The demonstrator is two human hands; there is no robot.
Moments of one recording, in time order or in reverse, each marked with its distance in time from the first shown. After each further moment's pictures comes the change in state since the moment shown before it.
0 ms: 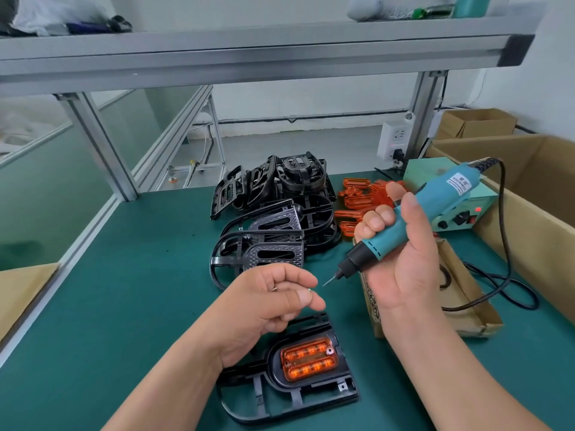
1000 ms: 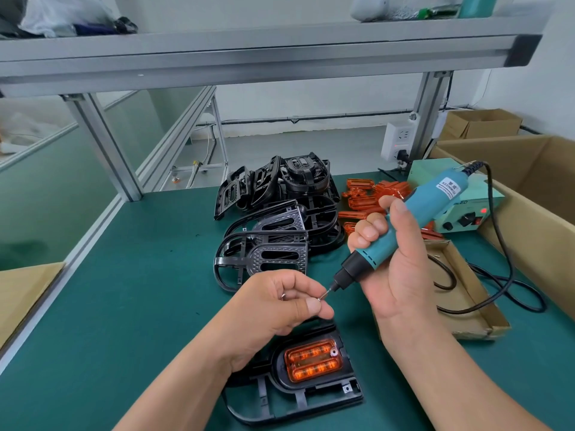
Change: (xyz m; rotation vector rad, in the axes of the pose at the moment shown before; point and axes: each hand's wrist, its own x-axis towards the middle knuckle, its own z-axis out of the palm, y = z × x) left_hand 0.000 0.000 0.009 0.134 0.053 0.003; right_hand -0.007 0.010 0.006 0.006 -0.027 0.057
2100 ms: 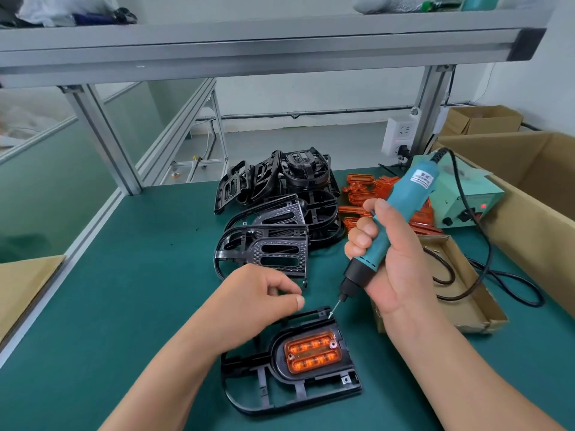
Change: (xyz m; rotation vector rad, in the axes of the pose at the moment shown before) left_hand -0.002 -0.001 -0.022 0.596 0.164 0.013; right_hand 0.003 -0.003 -0.010 -0.137 0.008 0.145
